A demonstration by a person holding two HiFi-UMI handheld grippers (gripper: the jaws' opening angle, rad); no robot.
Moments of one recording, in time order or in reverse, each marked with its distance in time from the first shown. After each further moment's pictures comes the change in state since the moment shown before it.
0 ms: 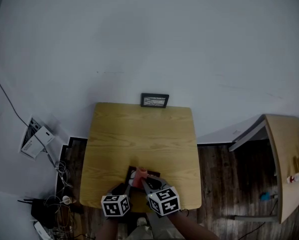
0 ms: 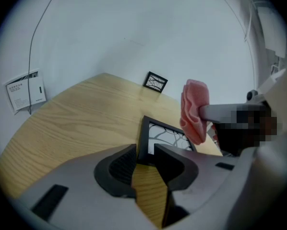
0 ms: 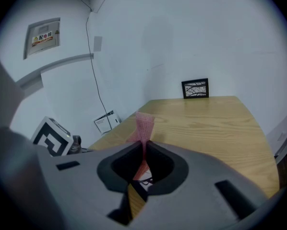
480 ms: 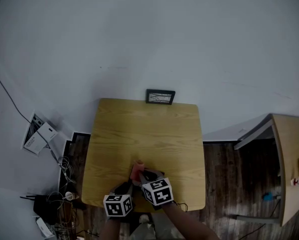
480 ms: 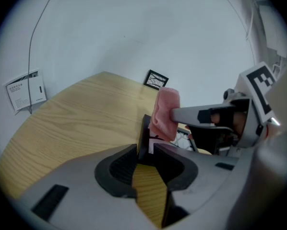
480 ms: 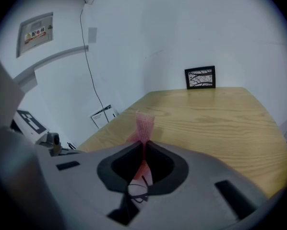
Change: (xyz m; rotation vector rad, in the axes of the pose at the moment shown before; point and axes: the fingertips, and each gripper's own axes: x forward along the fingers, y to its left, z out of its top) left arm 0.003 0.000 0.000 -0.001 0.018 0.009; right arm 0.058 -0.010 -0.010 0.008 0.080 0.006
